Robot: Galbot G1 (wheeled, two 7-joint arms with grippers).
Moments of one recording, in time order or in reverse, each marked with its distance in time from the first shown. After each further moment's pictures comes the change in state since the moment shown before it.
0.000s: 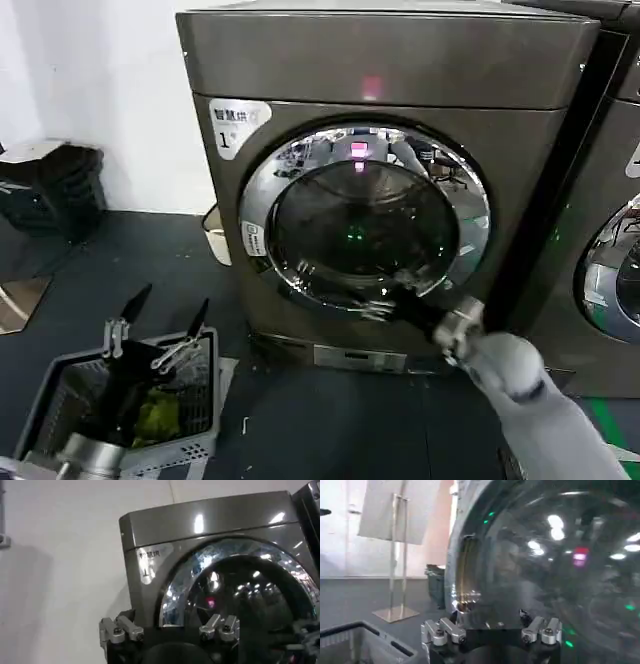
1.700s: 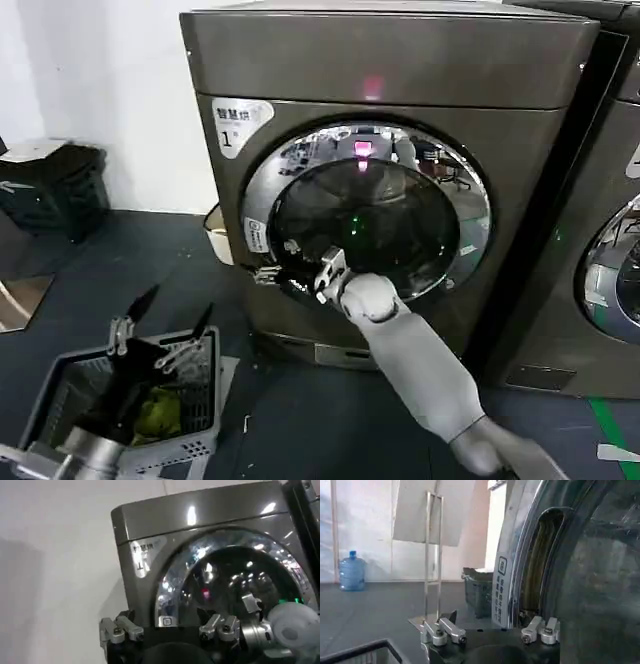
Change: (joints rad) left arm -0.035 0.026 -0.045 0.007 -0.014 0.105 0.065; right arm 0.276 0.338 -0.149 -0.420 -0.047 0.037 -0.096
